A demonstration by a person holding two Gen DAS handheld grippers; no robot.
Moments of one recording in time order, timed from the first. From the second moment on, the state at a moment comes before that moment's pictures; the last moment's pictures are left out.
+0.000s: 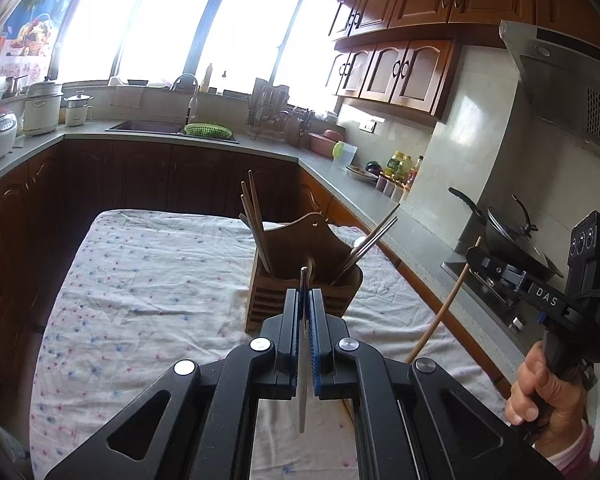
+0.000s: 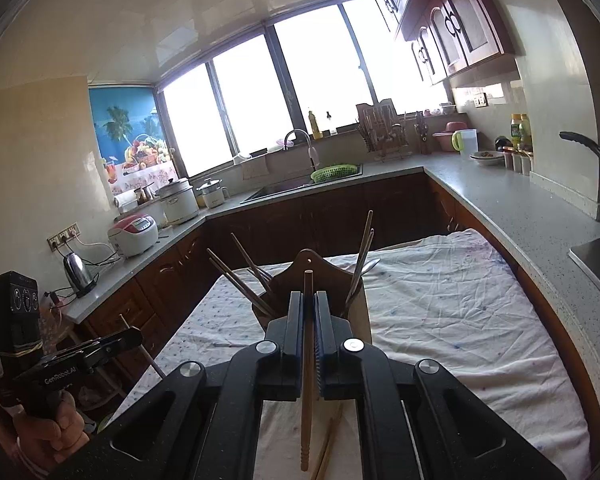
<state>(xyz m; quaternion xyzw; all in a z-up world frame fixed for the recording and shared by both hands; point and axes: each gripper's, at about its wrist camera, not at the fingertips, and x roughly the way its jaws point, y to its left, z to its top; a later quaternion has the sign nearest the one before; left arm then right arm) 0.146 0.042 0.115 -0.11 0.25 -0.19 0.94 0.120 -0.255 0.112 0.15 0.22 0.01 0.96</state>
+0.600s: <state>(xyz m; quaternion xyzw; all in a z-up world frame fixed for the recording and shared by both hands) 0.212 0.029 0.172 -0.09 0.14 -0.18 0.97 0.185 -0.274 0.163 0.15 0.12 -0.03 0.98</state>
